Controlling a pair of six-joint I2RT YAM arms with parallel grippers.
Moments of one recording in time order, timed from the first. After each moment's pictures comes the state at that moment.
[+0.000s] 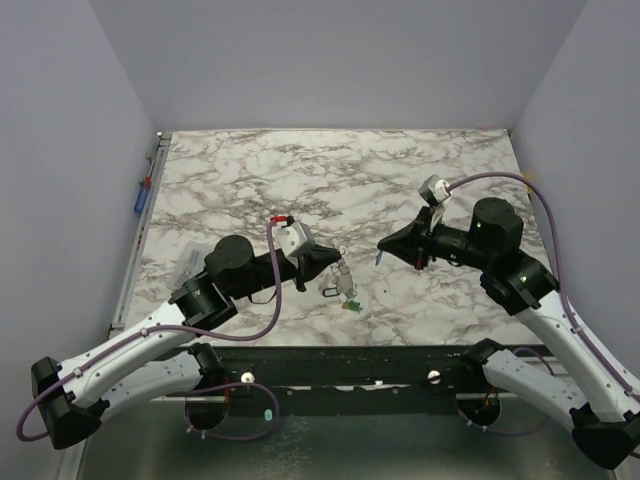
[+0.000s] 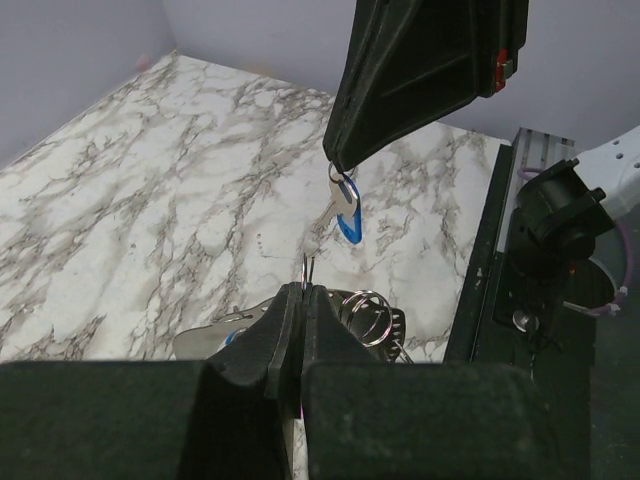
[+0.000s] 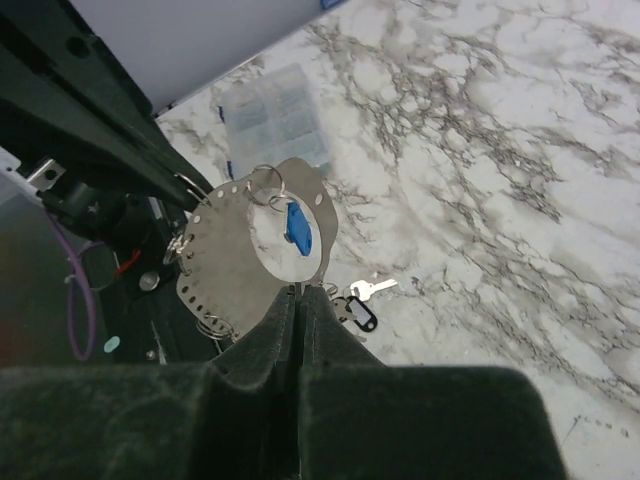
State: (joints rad) left arm -0.92 0.82 0.75 0.06 0.24 -0.02; right arm 0.54 0.84 0.93 -0.33 -0.53 0.10
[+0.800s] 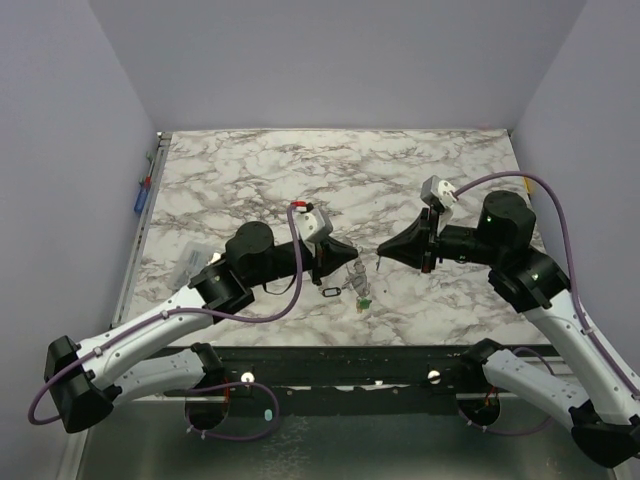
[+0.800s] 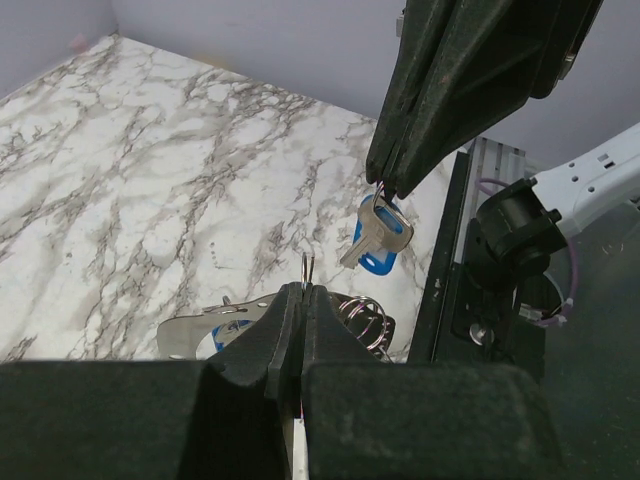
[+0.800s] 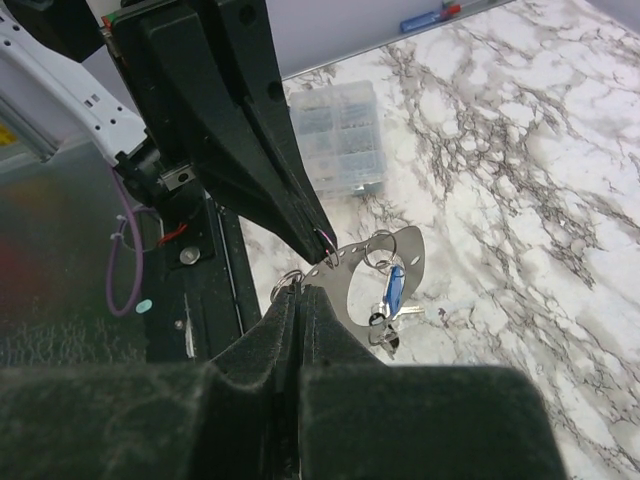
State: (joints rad) left arm -0.92 0.96 0.82 0.11 0.32 -0.11; right arm 0.54 0.85 1.04 -0.40 -0.74 -0.01
